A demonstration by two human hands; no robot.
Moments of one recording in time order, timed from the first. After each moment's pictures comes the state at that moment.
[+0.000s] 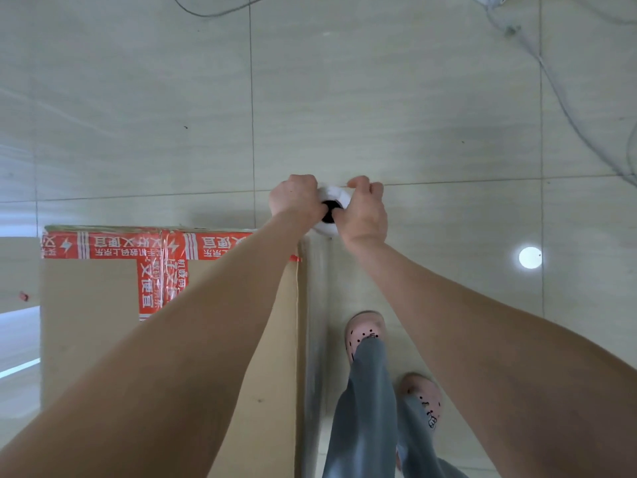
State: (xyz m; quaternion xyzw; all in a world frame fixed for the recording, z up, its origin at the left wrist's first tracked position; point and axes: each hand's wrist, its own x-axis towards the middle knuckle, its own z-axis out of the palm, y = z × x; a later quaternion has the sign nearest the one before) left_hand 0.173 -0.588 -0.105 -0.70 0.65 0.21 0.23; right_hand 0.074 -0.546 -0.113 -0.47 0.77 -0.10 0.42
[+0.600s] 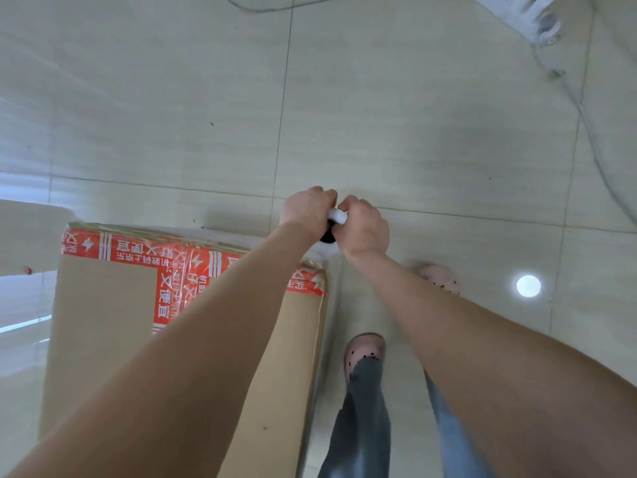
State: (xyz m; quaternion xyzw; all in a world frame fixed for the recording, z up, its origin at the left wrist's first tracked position) left_hand 0.213 -0.619 -0.110 -0.64 0.69 0.26 0.21; right_hand 0.114 -0.592 -0.120 -0.57 0.72 0.00 0.39
